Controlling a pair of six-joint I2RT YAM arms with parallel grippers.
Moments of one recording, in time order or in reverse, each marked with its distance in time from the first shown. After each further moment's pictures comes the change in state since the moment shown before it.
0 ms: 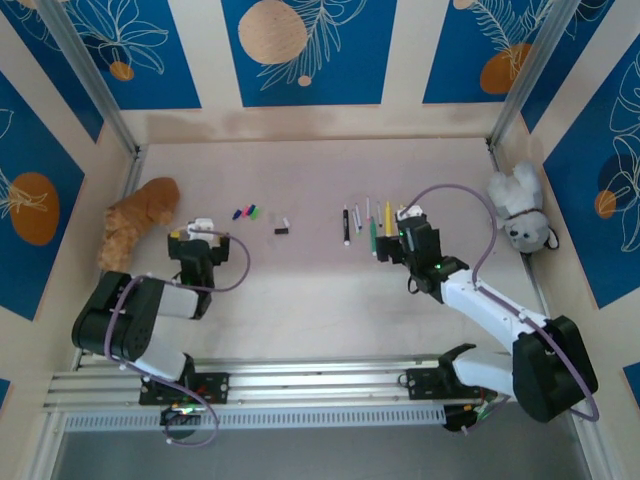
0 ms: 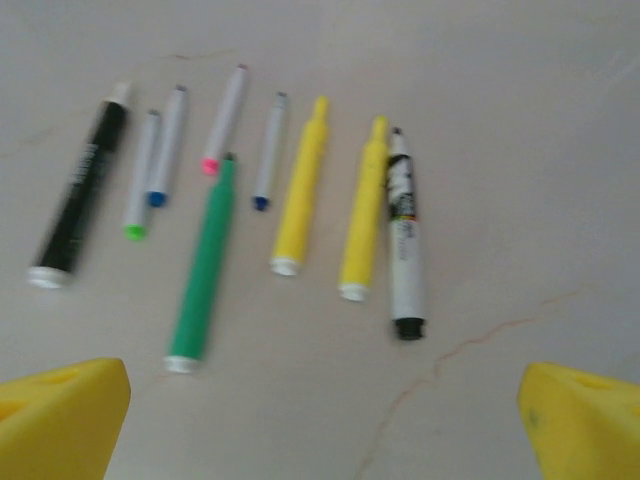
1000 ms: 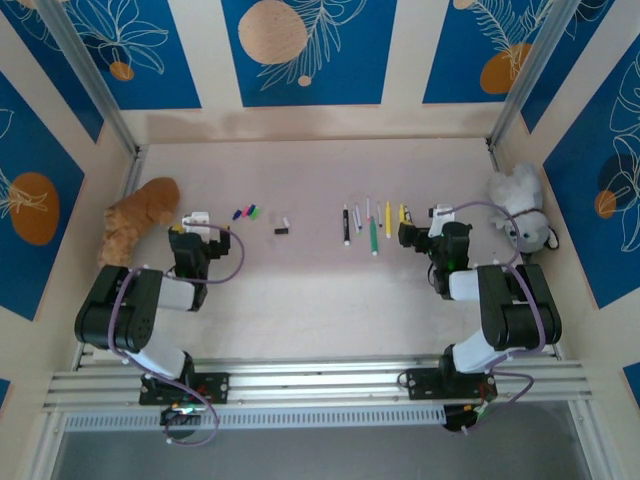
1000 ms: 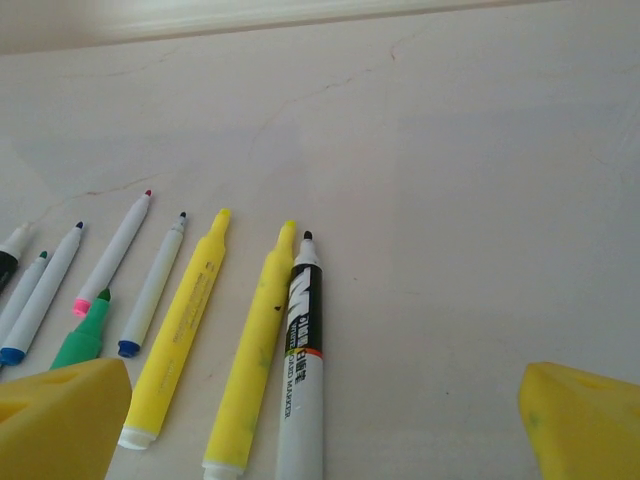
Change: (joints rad) left arm 0.058 0.033 0.053 -0.023 0.159 -0.050; right arm -0.383 0.365 -0.198 0.874 -0.422 -0.052
